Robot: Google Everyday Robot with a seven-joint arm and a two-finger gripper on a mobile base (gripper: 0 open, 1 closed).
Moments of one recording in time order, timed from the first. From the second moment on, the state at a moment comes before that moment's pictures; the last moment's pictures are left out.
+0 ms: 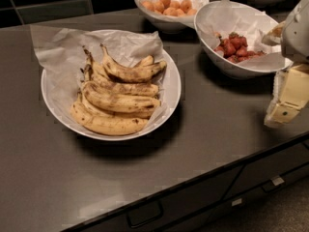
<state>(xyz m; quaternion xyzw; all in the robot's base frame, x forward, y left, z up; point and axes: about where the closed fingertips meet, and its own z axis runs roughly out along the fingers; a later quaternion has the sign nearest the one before) 0.438 -0.217 0.976 -0.60 0.78 -0.03 0.16</state>
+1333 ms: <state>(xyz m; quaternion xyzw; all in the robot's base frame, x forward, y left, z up) 0.500 -0.113 0.974 -0.69 0.71 -0.01 0.17</state>
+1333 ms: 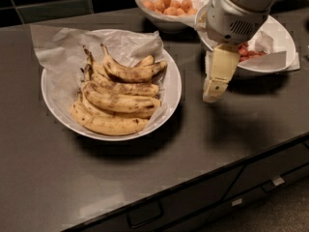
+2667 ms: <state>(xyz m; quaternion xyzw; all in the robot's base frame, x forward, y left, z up) 0.524 -0.025 0.959 -0.72 0.67 0.02 0.18</state>
